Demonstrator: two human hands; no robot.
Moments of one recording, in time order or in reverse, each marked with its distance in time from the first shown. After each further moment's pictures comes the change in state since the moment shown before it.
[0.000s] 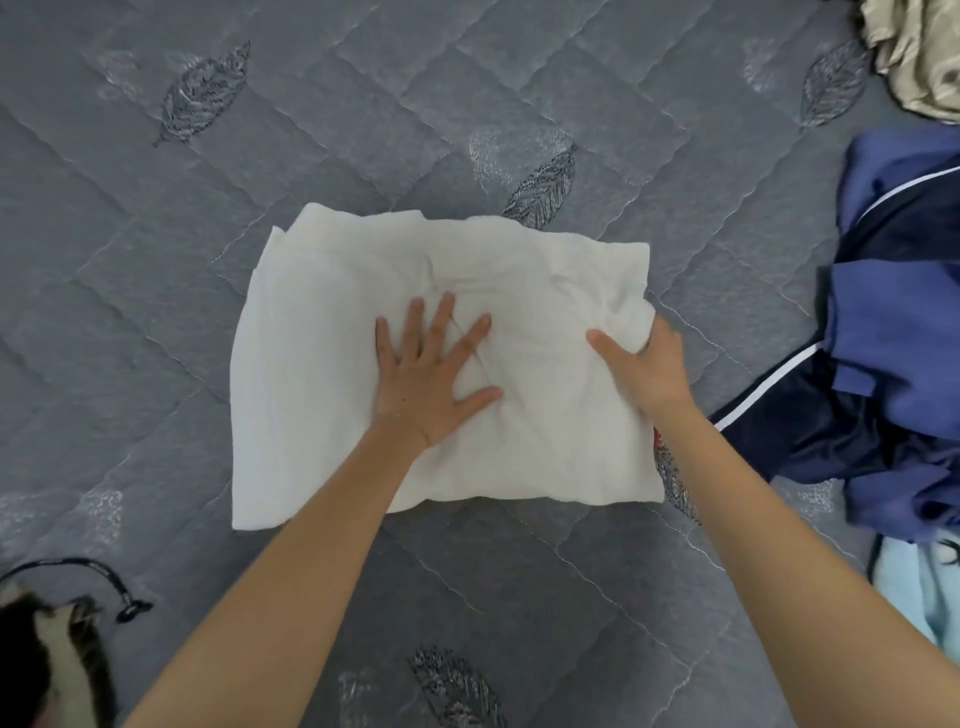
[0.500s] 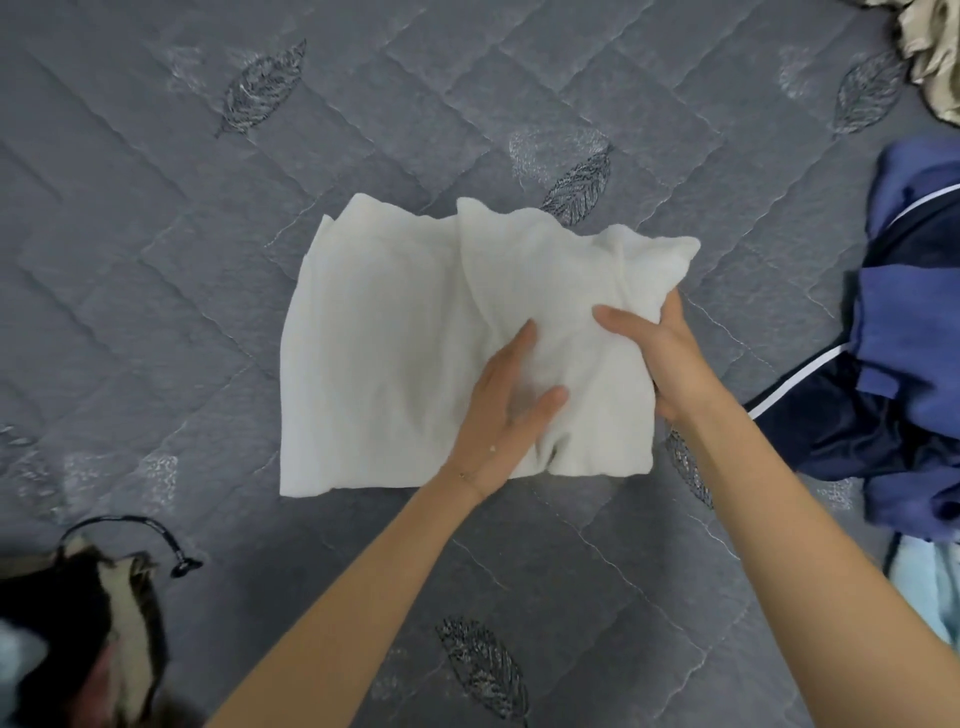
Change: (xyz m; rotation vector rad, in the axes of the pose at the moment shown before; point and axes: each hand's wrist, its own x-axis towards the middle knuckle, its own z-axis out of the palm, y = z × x) left_hand -0.074 0.055 -0.062 -1.381 -0.040 -0.083; right_hand -0.057 -0.064 -0.001 0.662 -0.321 -0.040
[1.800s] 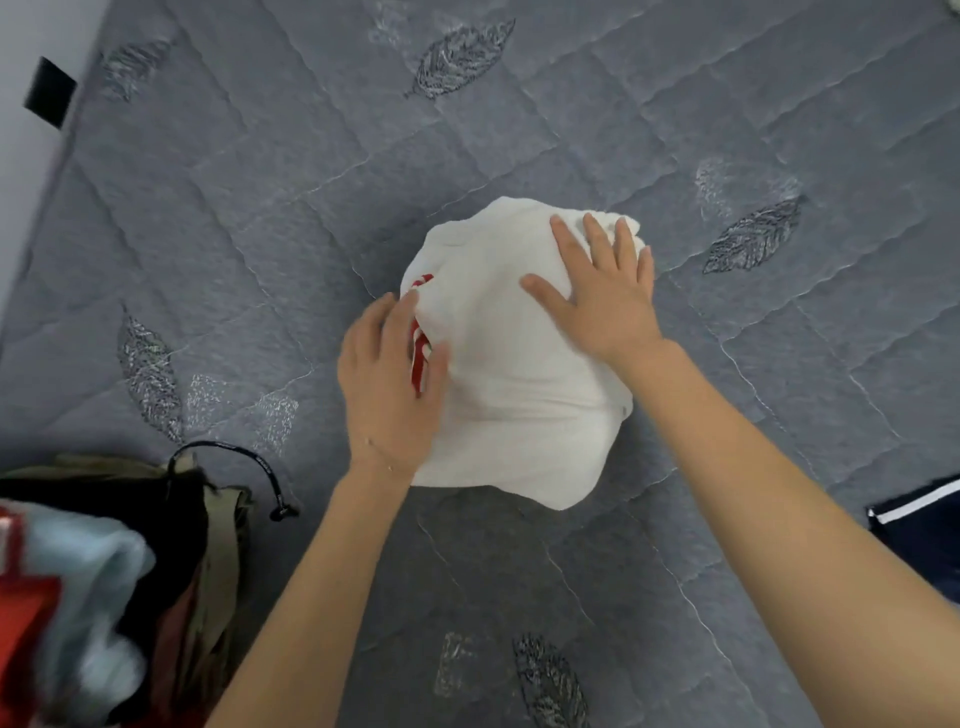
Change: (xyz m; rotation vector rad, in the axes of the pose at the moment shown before) left_hand -0.053 -0.054 -0.190 0.629 0.829 0.088; right_hand 0.062 0.034 0.205 -1.544 -0.197 -0.418
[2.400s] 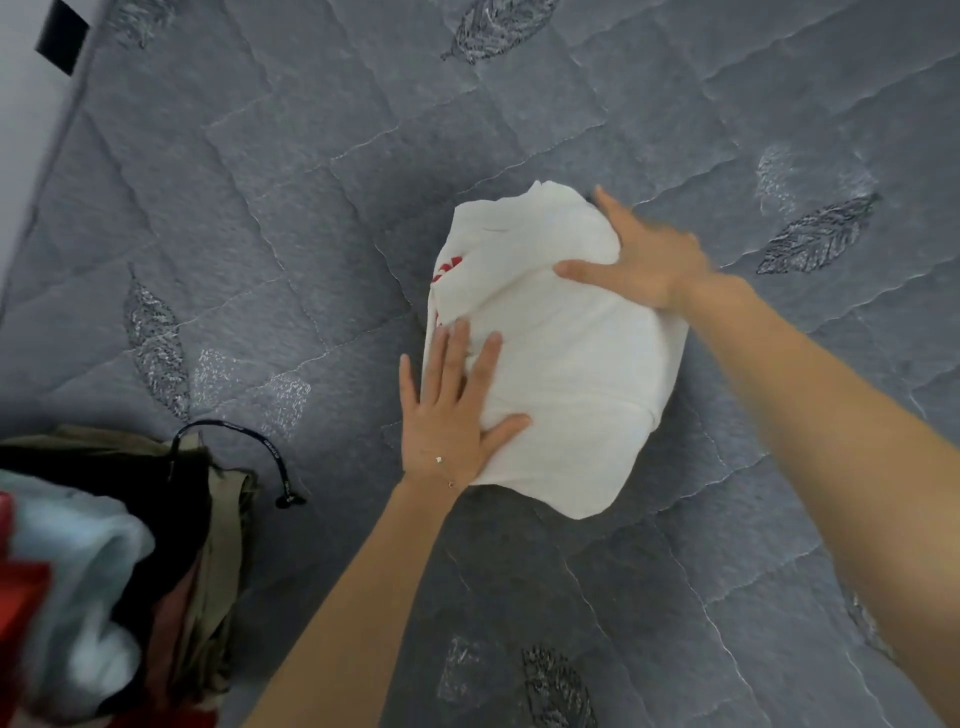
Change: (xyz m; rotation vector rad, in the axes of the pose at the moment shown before) left_hand -0.038 -0.047 0.067 0.451 -0.329 0.129; right_hand 0.066 0.025 -0.003 -0.026 -0.264 -0.012
